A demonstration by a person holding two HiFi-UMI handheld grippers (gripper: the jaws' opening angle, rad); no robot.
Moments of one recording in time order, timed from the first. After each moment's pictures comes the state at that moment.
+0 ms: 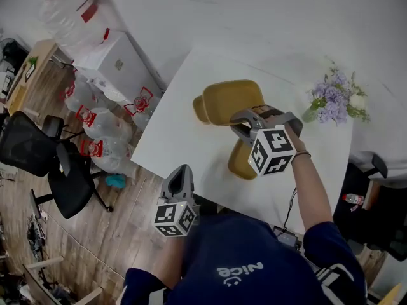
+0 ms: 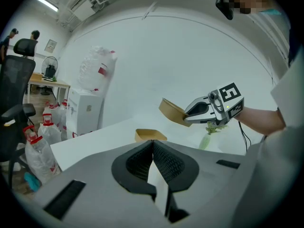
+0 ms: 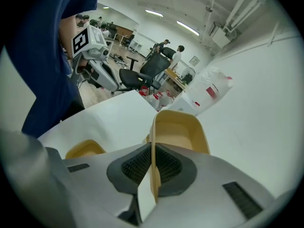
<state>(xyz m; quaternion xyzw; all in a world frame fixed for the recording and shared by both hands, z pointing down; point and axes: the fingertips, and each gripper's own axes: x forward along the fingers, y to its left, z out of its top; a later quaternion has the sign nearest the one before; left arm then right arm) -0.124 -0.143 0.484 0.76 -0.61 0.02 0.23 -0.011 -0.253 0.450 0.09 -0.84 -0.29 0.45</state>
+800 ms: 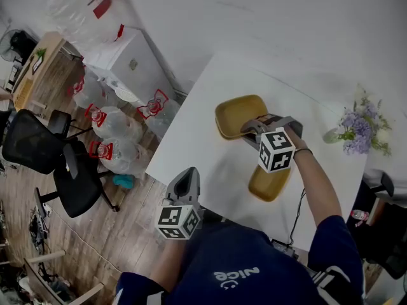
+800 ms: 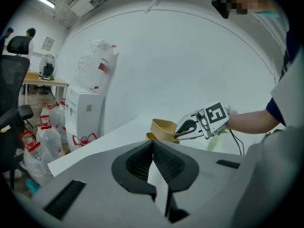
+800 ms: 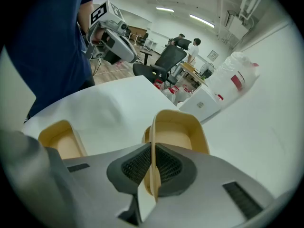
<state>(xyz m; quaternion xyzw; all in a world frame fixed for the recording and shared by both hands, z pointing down) -0.178 -0.206 0.490 0.76 -0.61 0.04 0.24 -0.059 -0.321 0.543 -0.02 -0.83 -0.27 0.49</state>
